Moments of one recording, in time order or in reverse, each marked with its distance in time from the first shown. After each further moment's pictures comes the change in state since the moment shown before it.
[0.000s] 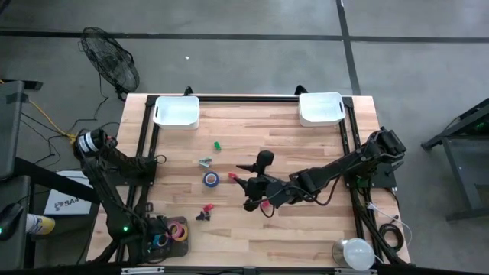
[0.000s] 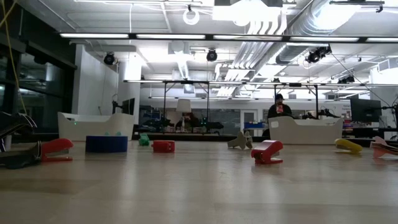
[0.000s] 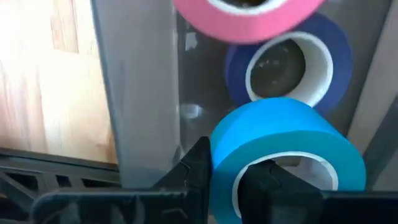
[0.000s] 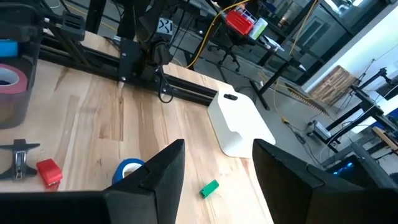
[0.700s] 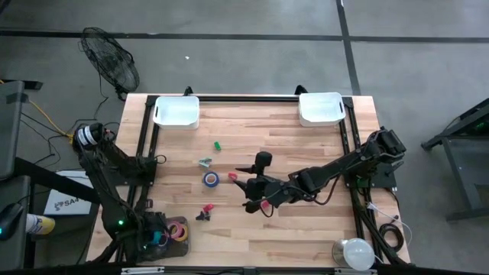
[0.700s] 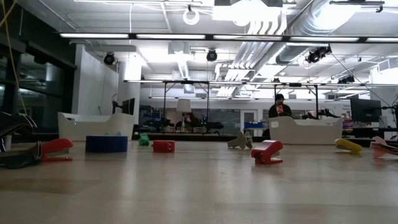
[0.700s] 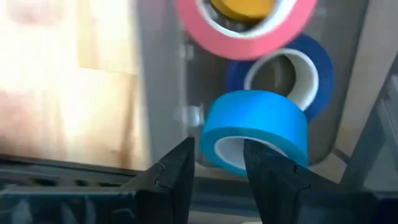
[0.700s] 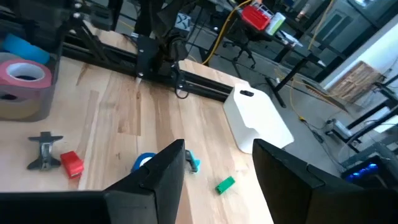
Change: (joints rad) left arm 0.001 -0.067 0.000 -0.034 -0.058 0.019; right arm -0.007 0.000 0.000 -0.043 -0.063 0.043
